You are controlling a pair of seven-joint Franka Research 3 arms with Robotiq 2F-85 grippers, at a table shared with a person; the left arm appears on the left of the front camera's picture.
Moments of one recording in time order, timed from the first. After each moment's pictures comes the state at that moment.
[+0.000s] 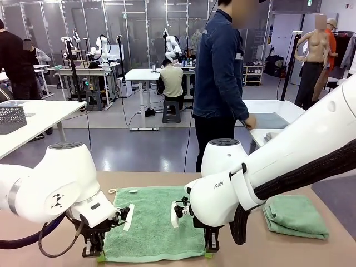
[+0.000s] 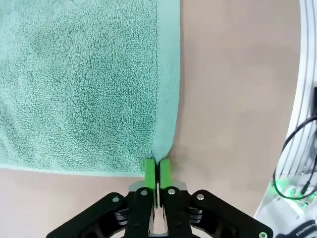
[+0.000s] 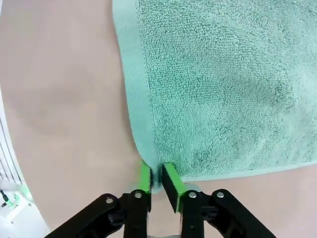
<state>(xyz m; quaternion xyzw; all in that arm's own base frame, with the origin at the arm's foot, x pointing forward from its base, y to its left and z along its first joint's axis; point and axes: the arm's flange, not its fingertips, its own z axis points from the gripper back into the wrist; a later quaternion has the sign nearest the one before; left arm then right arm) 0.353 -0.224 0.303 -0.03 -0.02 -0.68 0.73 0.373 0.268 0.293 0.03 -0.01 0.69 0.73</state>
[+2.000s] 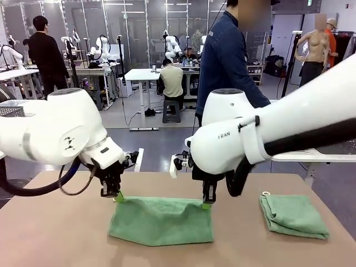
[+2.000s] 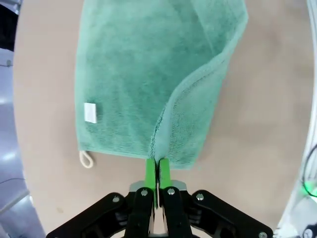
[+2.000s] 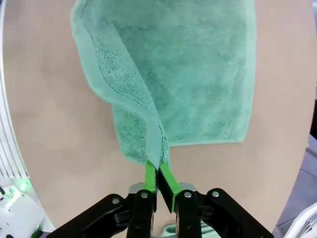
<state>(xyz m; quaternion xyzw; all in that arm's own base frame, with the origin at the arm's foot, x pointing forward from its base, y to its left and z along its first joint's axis) 0.442 -0.244 0.413 0.00 -0.12 -0.70 0.71 0.427 0.270 0.404 0.00 -0.06 0.66 0.75</state>
